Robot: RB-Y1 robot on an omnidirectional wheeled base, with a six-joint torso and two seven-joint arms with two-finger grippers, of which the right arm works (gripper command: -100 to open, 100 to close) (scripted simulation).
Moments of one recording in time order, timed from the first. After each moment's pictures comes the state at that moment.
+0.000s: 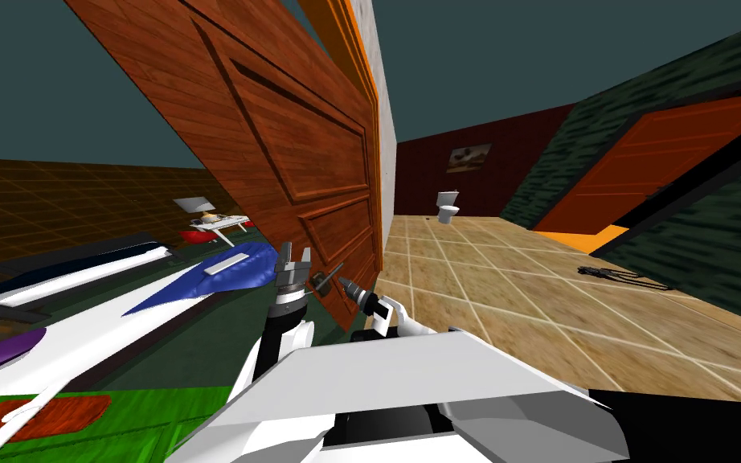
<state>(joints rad) -0.25 -0.05 0.91 -1.13 0.02 -0.33 -0.23</state>
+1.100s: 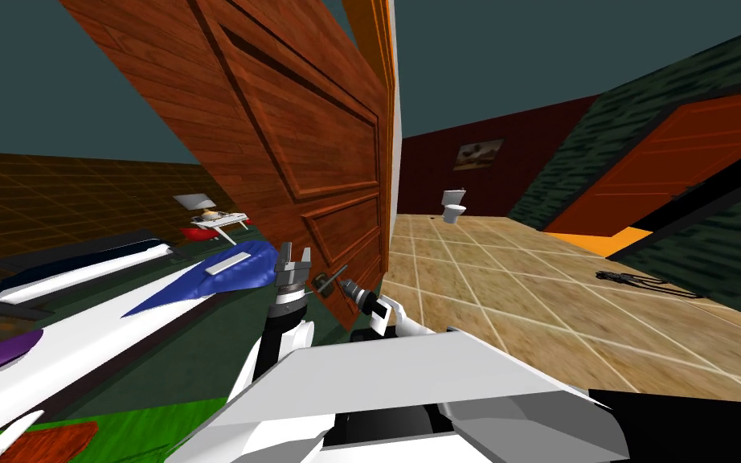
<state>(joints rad) -0.25 -0.03 0.89 -1.12 0.02 -0.32 -0.22</state>
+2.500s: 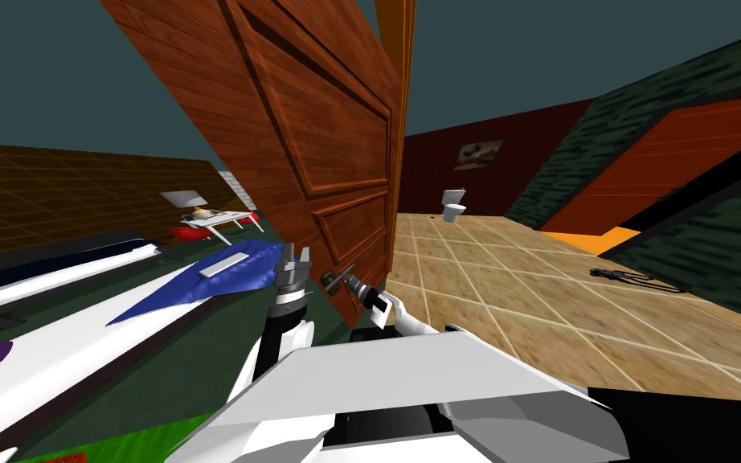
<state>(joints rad) -0.27 -0.01 0.83 -1.08 0.01 -0.31 -0.20</state>
